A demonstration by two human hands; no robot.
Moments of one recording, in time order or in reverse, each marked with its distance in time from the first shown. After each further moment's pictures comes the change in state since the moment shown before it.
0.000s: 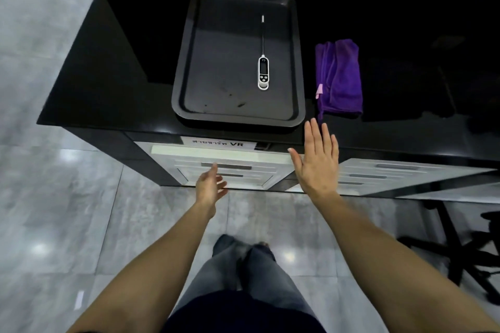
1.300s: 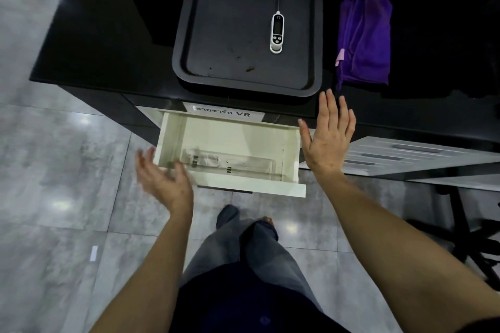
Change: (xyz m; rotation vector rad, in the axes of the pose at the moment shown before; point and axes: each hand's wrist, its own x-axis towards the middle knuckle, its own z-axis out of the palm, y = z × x) left_hand -0.013 -0.038 -0.071 0.234 0.689 0.795; right_hand 0.003 0.001 0.020 0.058 0.172 0.026
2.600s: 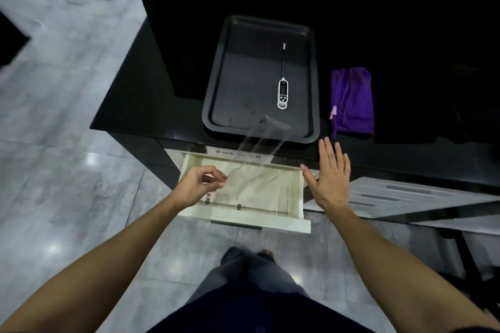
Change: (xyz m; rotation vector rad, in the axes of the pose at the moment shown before) left_hand 0.075 0.091 -0.014 0.005 -1.185 0.036; right_hand 0.002 -0.007 -0.038 0.107 -0.268 -0.011
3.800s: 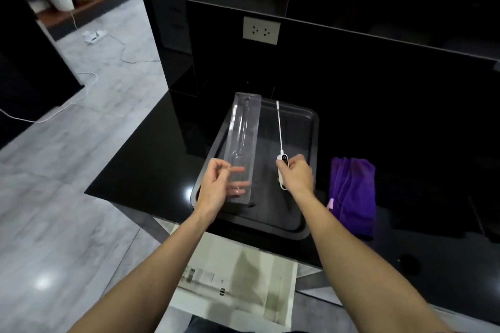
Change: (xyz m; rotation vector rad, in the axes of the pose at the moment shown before) left_hand 0.113 0.153 0.024 -0.530 0.481 0.146; right_hand 0.224 -0.087 -0.038 0.645 -0.145 0.342
